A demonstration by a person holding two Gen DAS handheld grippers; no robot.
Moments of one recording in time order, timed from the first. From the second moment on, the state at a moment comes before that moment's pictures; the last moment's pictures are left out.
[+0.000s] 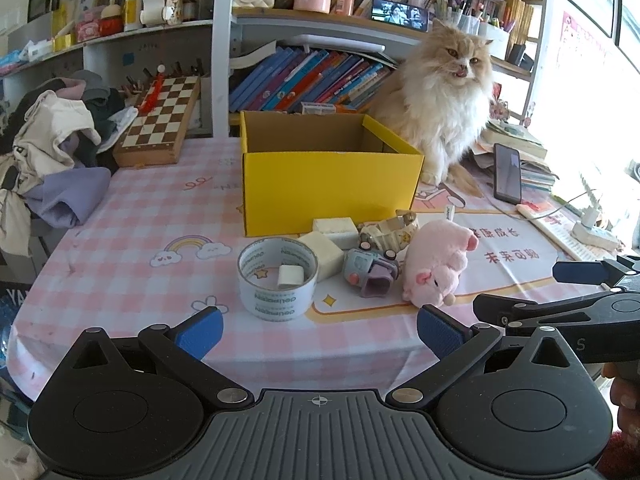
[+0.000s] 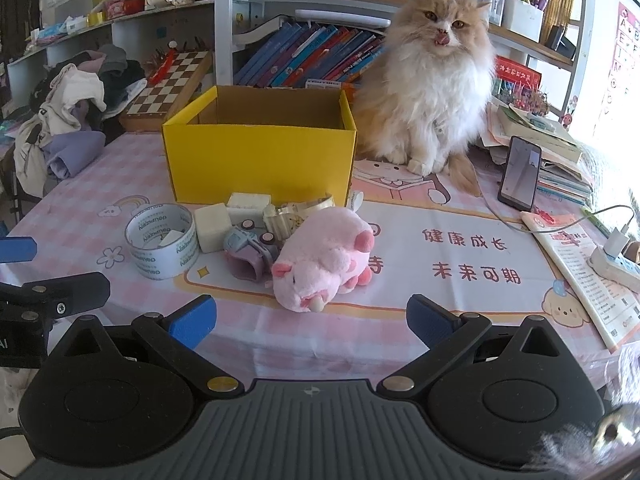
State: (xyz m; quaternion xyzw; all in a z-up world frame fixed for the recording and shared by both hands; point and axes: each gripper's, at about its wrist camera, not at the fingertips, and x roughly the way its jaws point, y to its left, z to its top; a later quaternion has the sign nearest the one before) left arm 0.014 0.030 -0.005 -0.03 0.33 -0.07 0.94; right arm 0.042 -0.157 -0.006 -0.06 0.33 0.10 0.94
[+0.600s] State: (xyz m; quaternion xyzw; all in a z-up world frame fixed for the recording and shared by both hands) left arm 0.015 0.034 -0.004 -0.04 0.32 -0.05 0.94; right arm 0.045 -0.161 -0.007 -0.06 0.33 0.11 0.93
